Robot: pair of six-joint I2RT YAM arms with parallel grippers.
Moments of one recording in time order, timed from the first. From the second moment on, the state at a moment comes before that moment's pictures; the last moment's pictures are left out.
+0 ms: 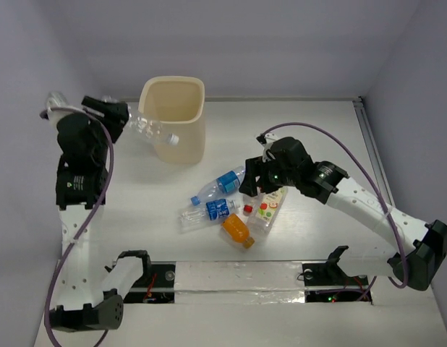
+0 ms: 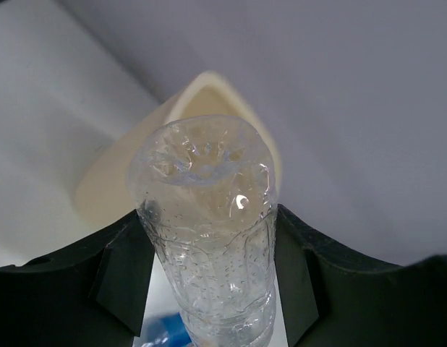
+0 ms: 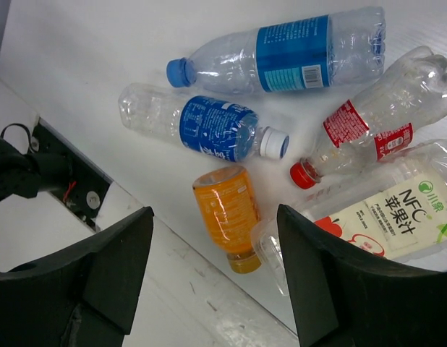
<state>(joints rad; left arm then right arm) 0.04 0.91 1.23 -0.54 -0.11 -0.89 0.79 1.23 1.15 -0.61 -0.15 0.48</state>
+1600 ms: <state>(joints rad) -0.47 1.03 1.27 -0.27 -0.29 -0.46 0.79 1.86 1.37 -0.45 0.19 1.03</state>
